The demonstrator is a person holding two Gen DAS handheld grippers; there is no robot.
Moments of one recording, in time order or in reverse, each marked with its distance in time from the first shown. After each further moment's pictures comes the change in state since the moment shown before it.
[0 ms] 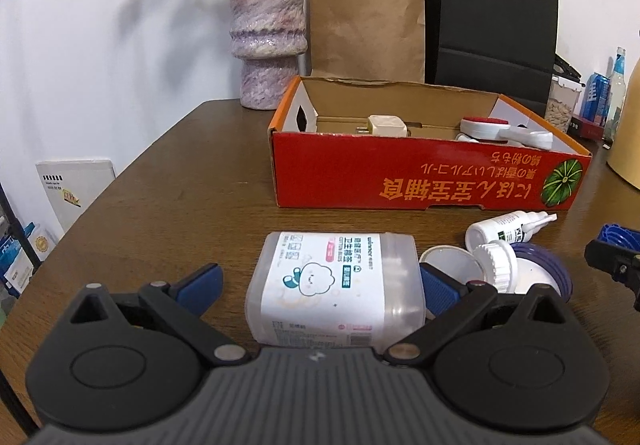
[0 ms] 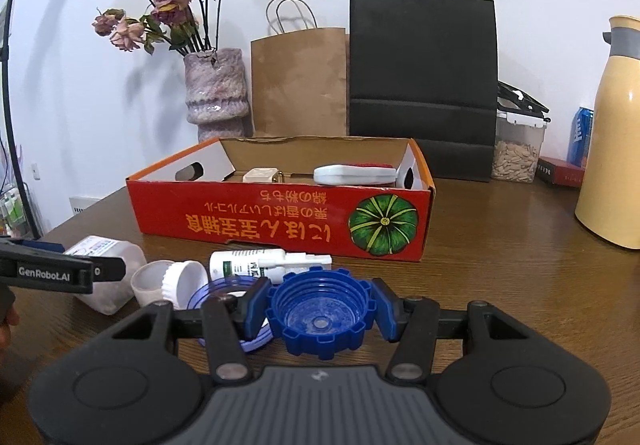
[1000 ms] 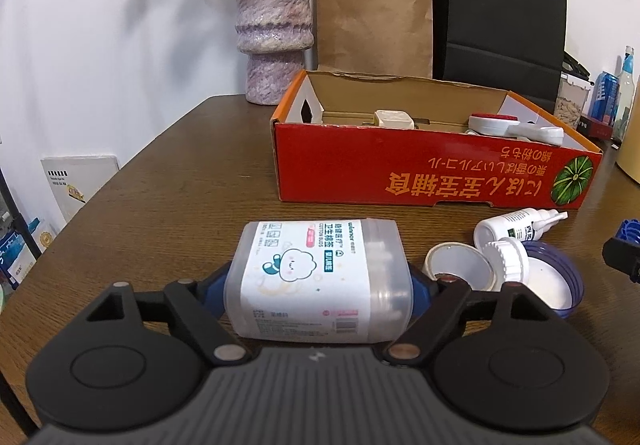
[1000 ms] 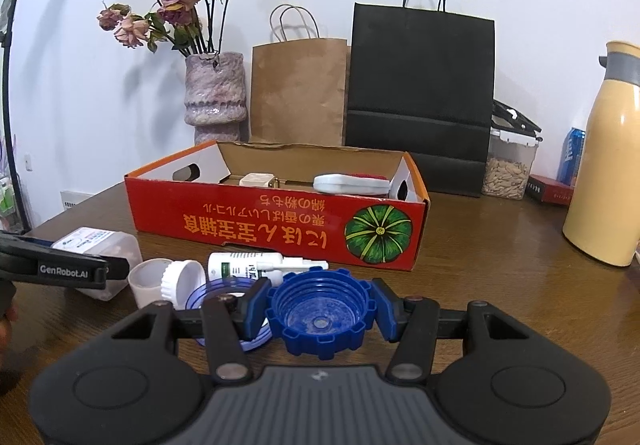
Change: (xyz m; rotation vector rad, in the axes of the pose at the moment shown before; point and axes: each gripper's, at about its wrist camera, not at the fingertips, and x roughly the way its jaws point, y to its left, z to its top) left arm 0.007 -0.004 -0.004 -0.009 -0.003 0.027; right arm -0.008 0.008 -0.002 -0.050 -0.029 -0.043
